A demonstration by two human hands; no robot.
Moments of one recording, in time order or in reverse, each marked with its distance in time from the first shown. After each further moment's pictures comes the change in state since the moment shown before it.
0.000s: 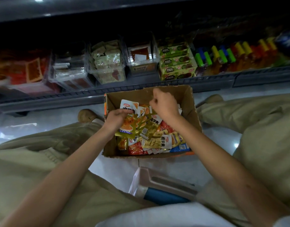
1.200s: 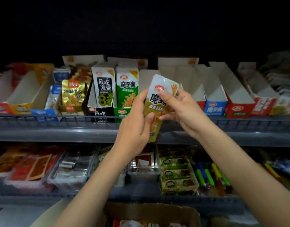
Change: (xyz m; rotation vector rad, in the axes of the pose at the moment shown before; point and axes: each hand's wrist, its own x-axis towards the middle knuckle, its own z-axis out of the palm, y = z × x) left_hand 0.003 0.296 -0.008 0.300 0.459 1.382; right_hand 0.154 -0.091 -0.270 1.234 -0.061 -0.296
